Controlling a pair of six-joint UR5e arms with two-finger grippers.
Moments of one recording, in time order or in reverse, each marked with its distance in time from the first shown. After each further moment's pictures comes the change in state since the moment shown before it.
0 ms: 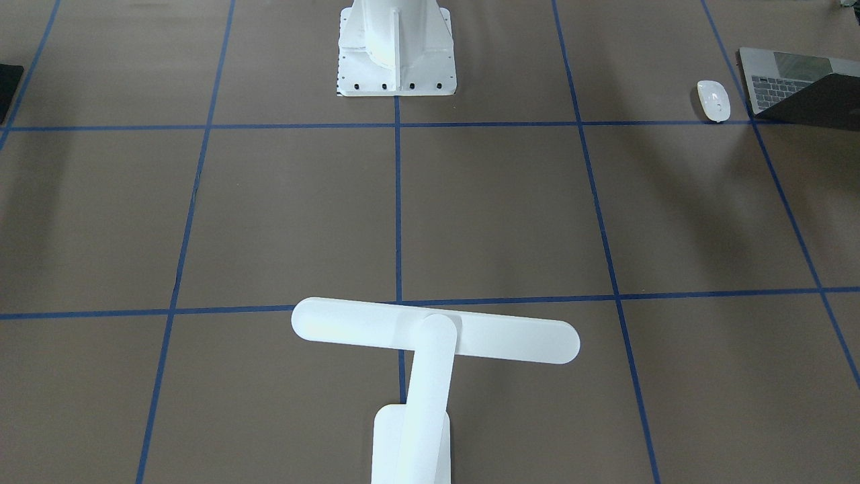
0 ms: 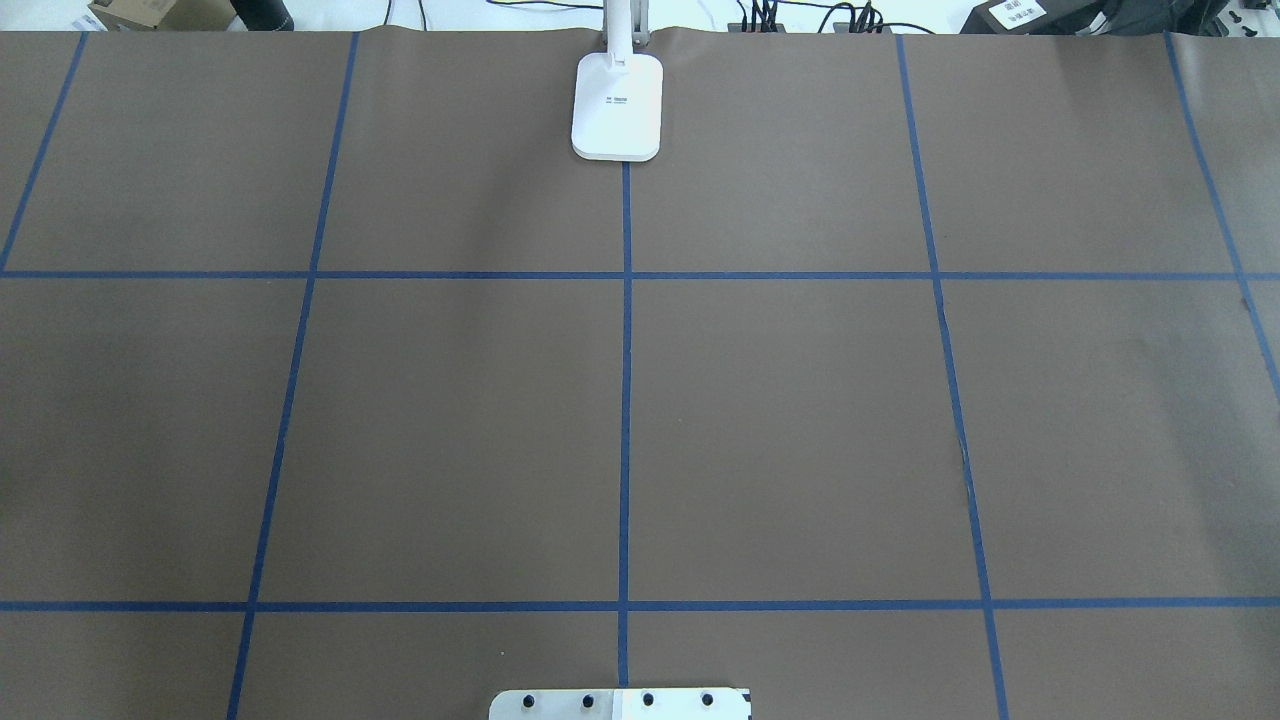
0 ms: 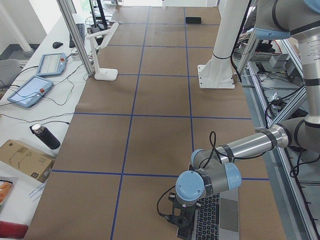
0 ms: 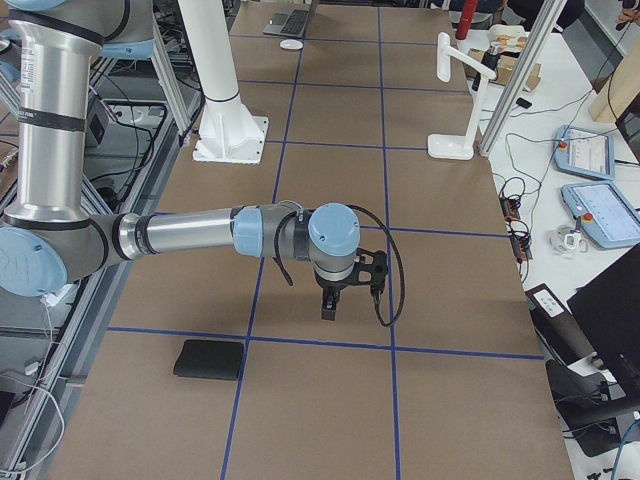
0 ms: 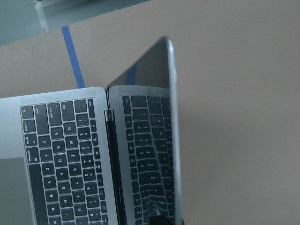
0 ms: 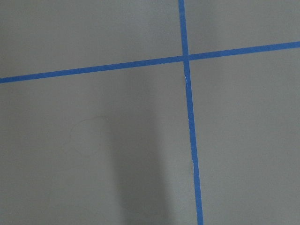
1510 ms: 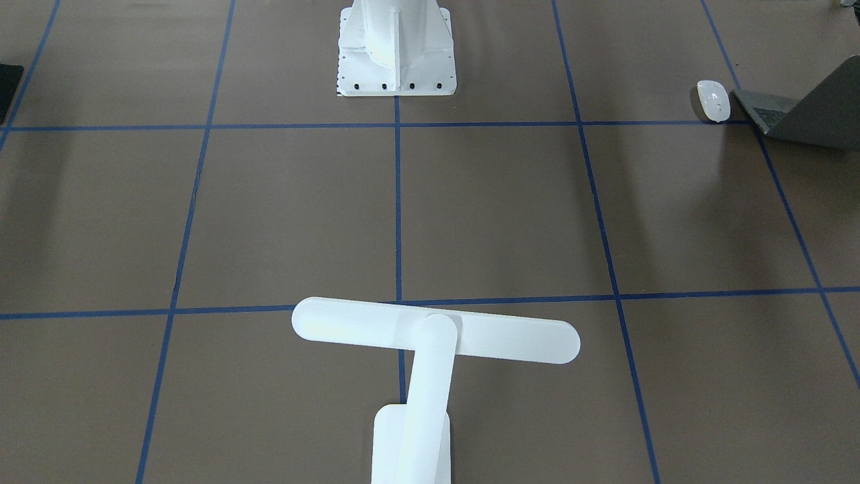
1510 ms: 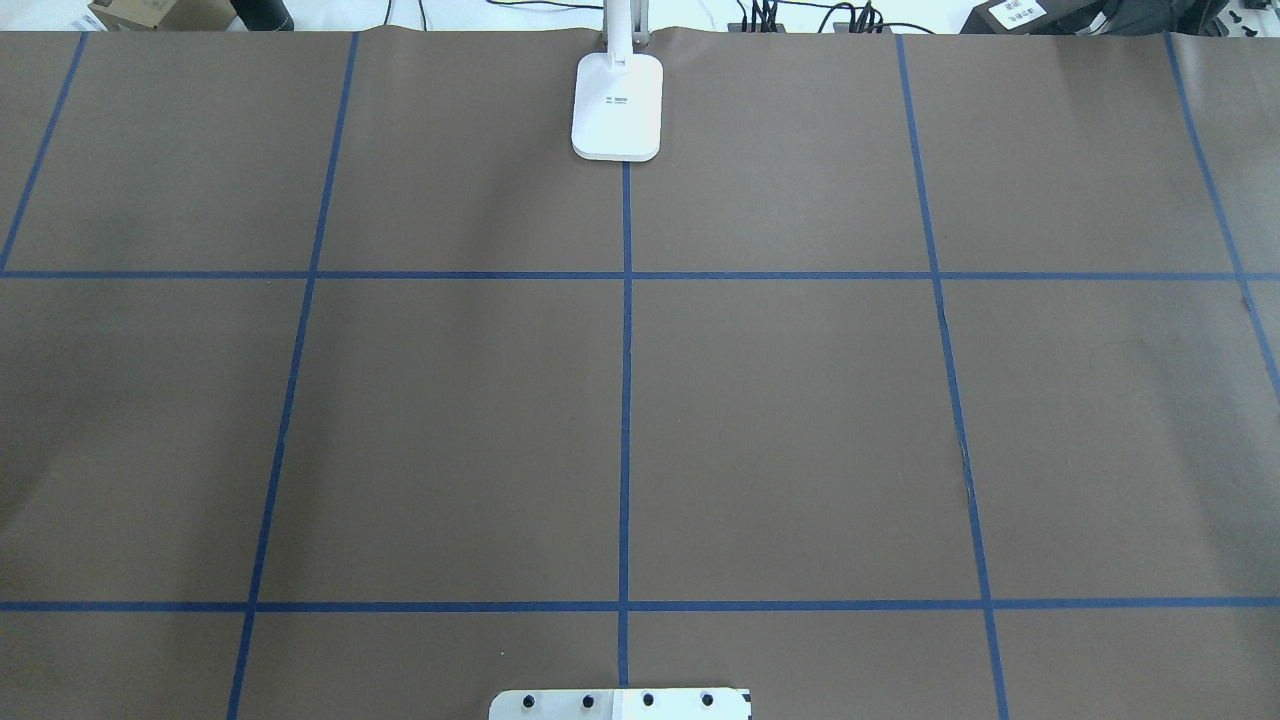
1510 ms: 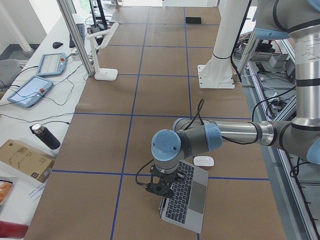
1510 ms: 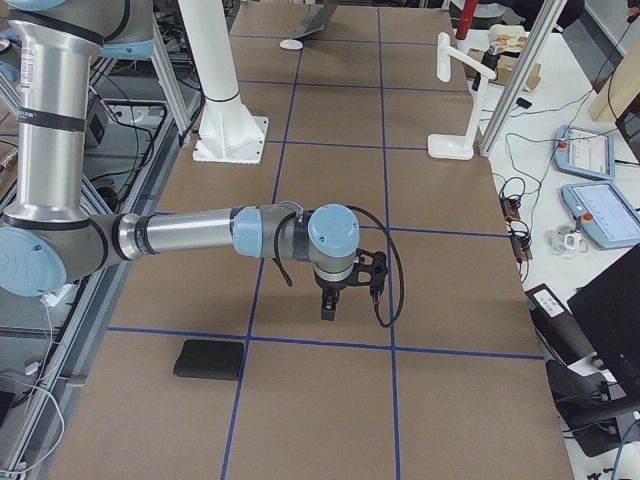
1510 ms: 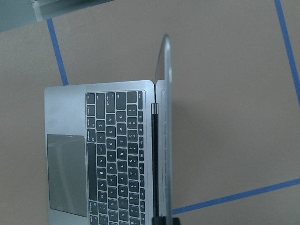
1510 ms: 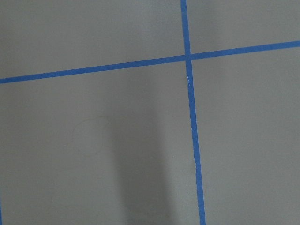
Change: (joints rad) left arm -0.025 -0.179 -0.221 0.427 0.007 0.003; right arm 0.001 -0.004 0.000 0.000 0.002 0.000
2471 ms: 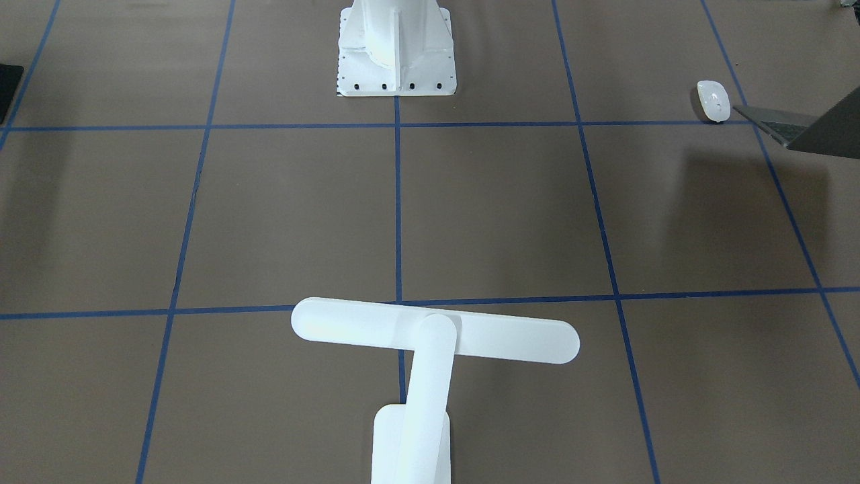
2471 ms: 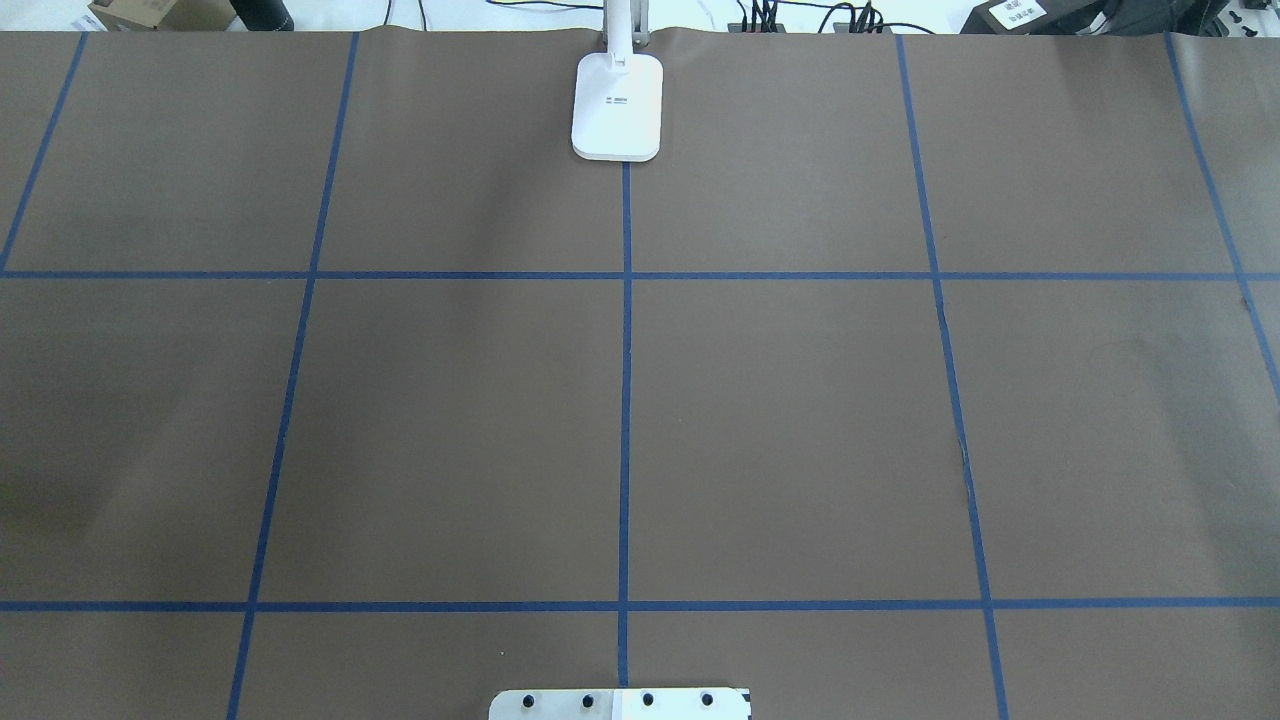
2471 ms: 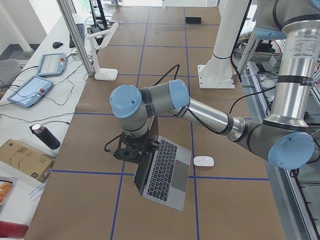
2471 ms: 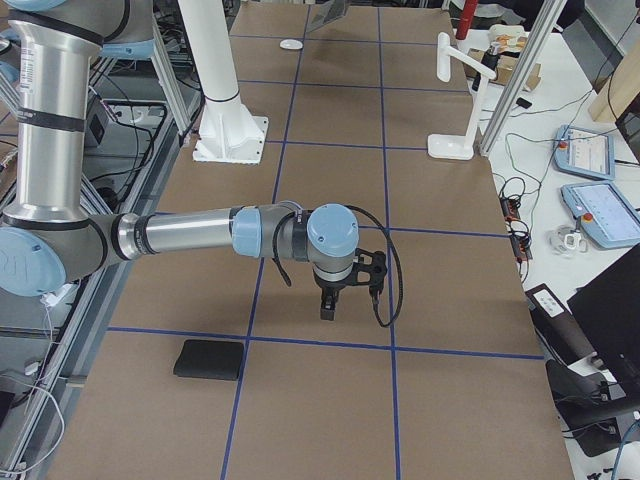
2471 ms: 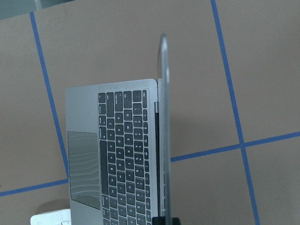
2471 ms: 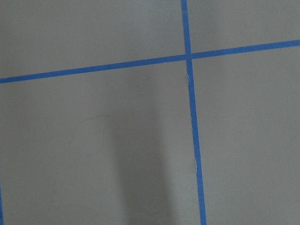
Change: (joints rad) left arm 0.012 -0.329 -0.017 0.381 -0.001 -0.040; right arm 0.003 -0.002 0.003 -0.001 0.001 0.000
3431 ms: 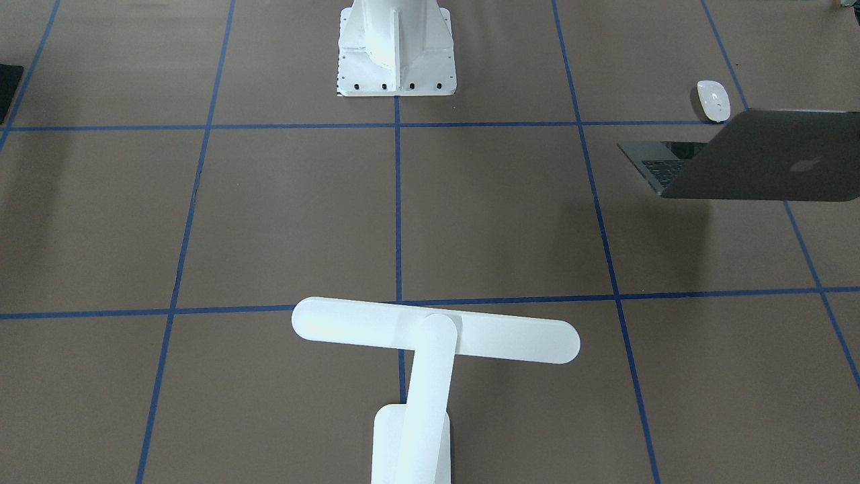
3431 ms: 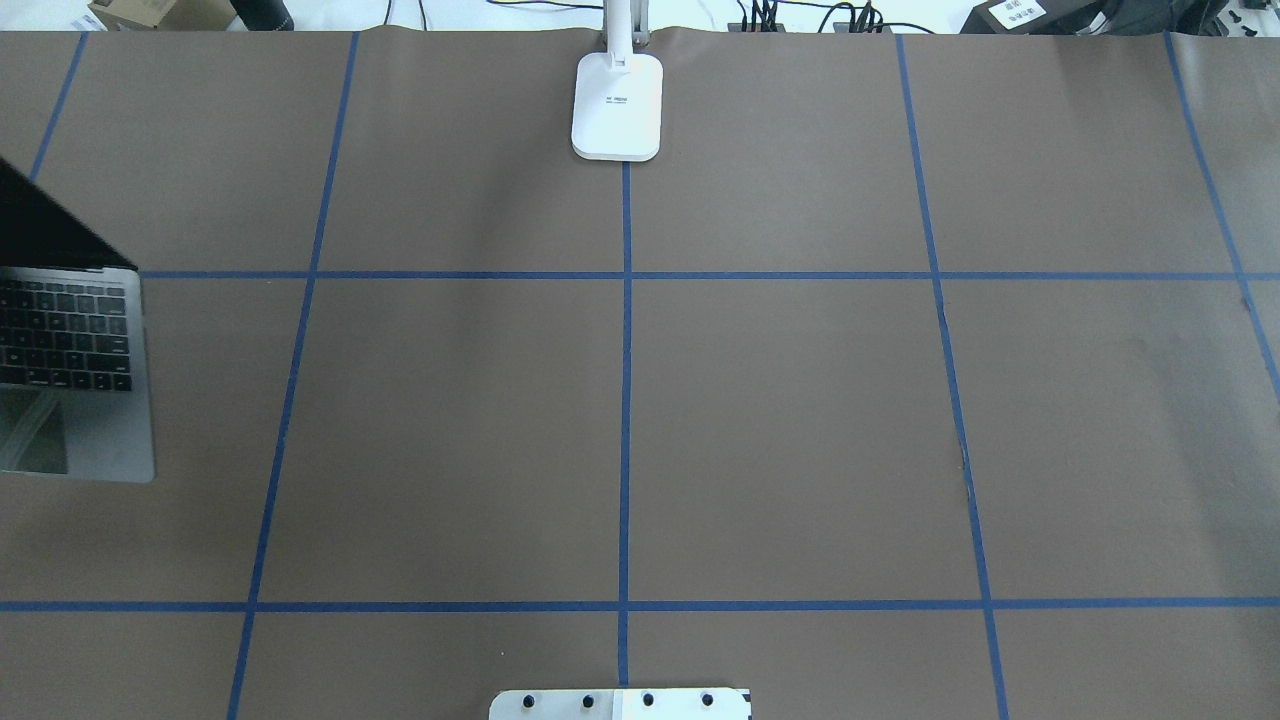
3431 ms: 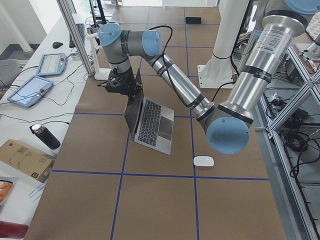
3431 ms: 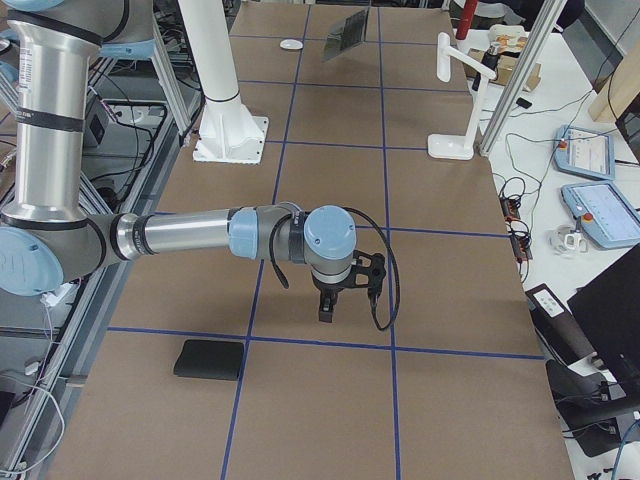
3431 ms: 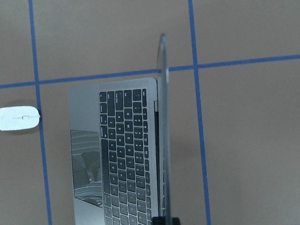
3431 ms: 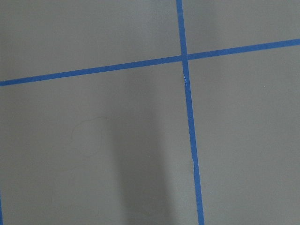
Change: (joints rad) left arm 0.359 -0.272 -0.118 0.063 -0.039 -0.569; right arm 0.016 -0.006 0.000 0.000 0.000 0.000
